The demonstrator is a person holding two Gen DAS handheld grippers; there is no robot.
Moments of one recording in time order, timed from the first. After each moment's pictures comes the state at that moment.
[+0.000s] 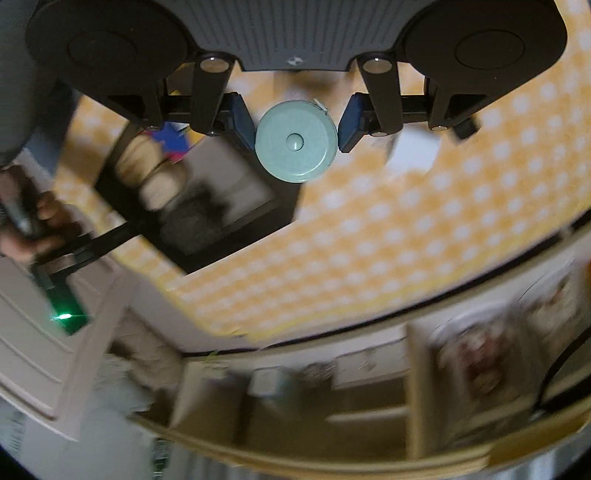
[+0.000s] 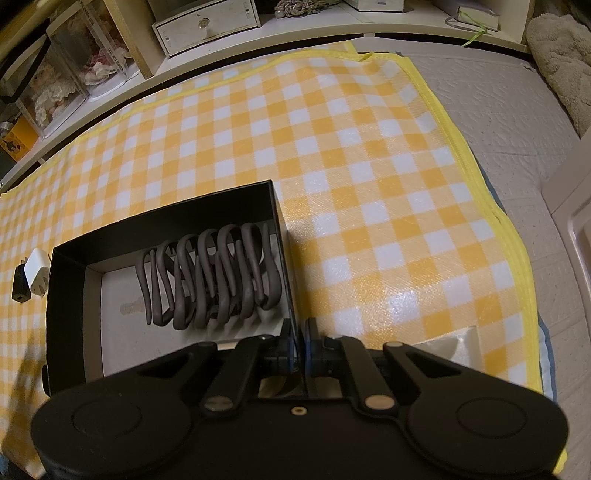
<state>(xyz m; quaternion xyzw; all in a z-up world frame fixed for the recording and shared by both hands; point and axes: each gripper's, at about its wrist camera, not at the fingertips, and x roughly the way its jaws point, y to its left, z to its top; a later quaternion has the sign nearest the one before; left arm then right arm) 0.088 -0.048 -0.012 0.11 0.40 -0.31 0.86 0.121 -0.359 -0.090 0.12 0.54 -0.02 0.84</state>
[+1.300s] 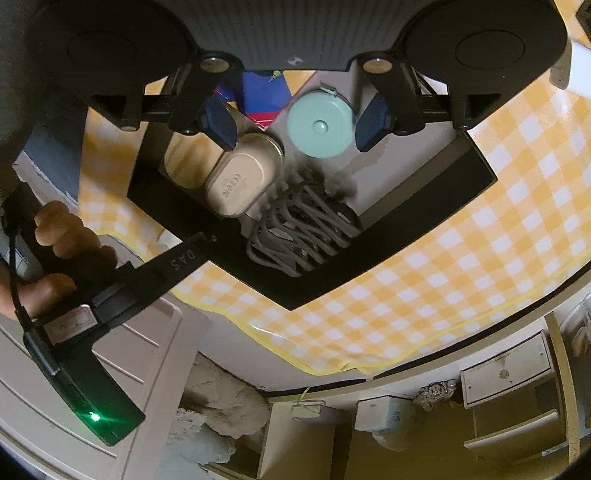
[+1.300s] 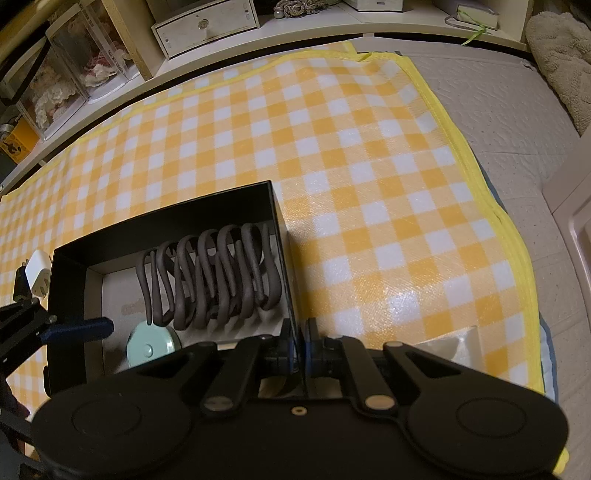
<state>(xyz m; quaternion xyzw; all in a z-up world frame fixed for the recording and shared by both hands) 0.098 -0.169 -0.084 0.14 0.41 -0.40 0.80 0.121 -0.360 -0.092 0.12 0.54 -0.02 0.83</state>
